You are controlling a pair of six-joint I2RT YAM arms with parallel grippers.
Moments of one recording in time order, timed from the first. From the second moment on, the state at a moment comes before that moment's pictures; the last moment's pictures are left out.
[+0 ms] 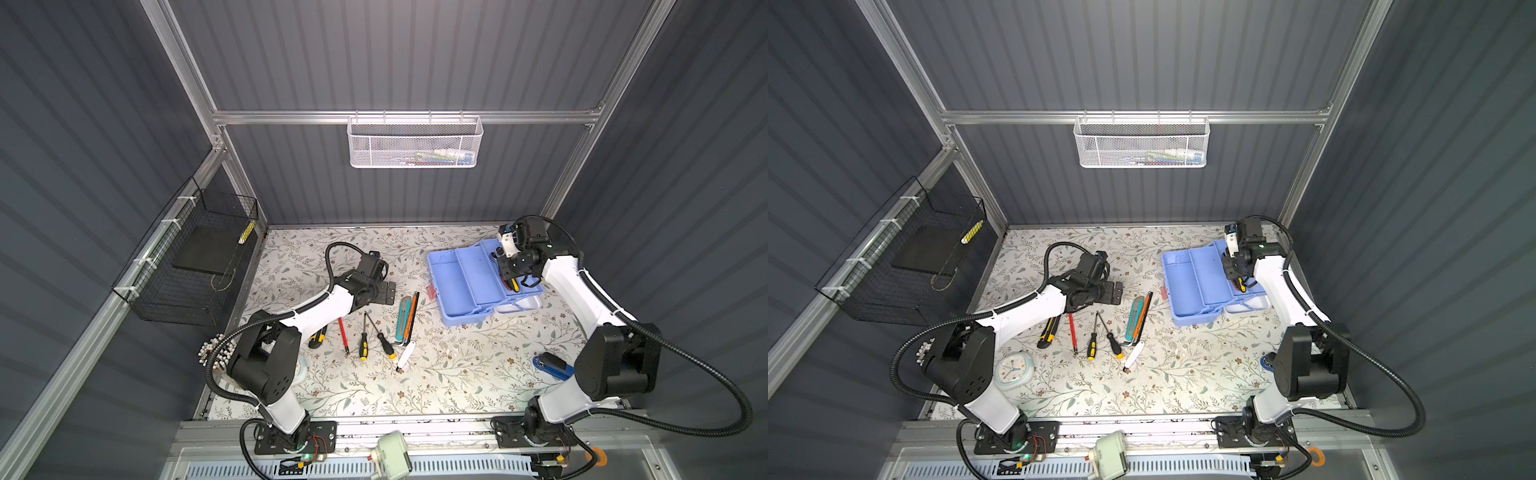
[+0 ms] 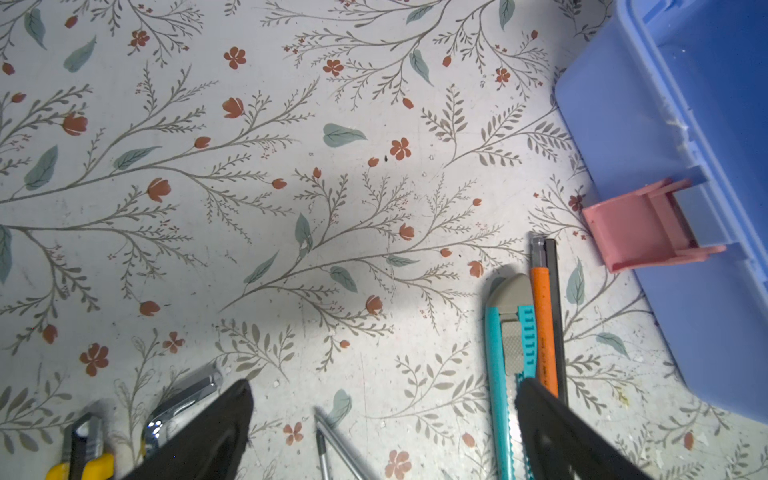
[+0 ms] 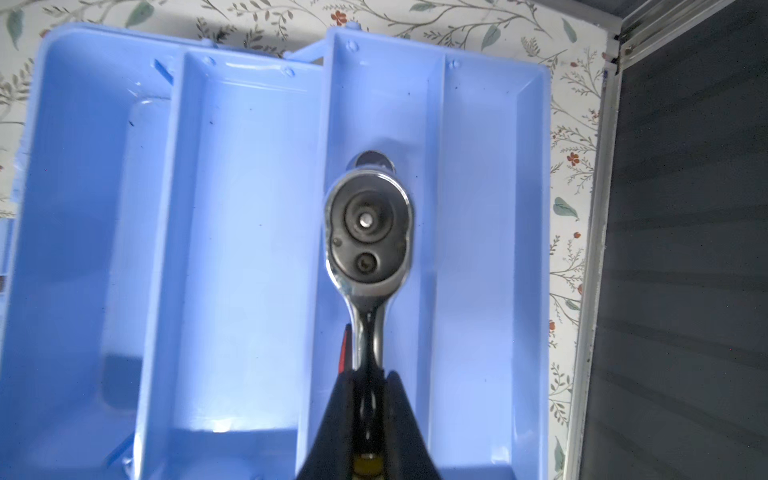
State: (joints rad) left arm -0.57 1.67 1.13 -0.38 -0.12 -0.29; right arm 0.06 1.60 1.37 -0.77 0.07 -0.22
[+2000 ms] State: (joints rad) left arm -0.55 1.70 1.14 -0.41 -0.08 -0.33; right arm 0.03 1.56 1.38 -0.70 0.08 -0.03
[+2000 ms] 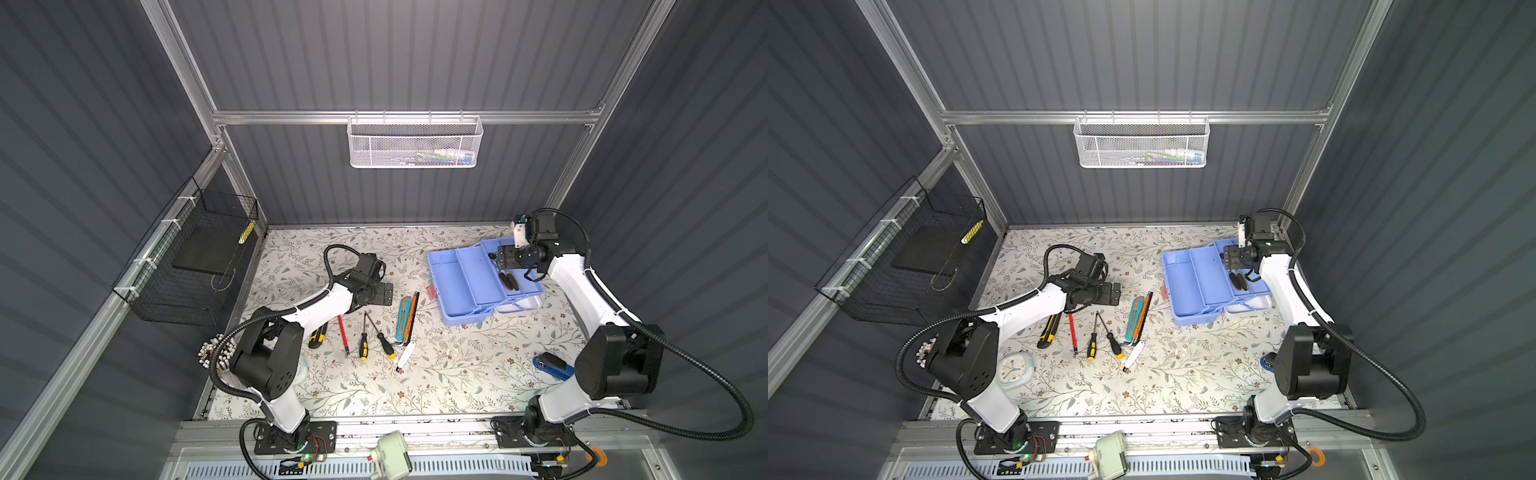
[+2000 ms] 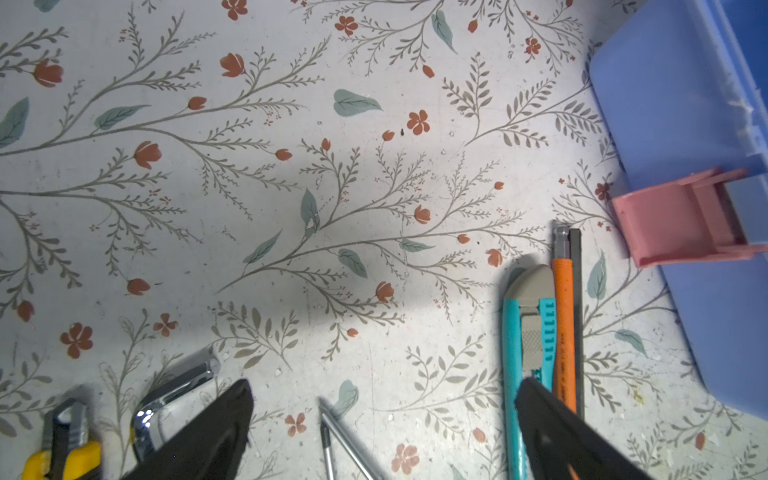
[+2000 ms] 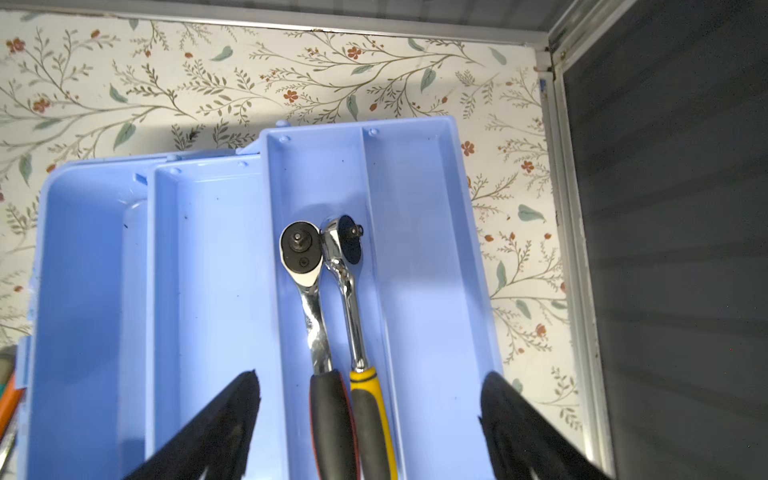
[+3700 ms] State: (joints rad) left arm -0.55 1.61 1.00 -0.49 -0.20 -0.56; right arm 0.26 1.27 1.08 -0.56 0.05 0.20
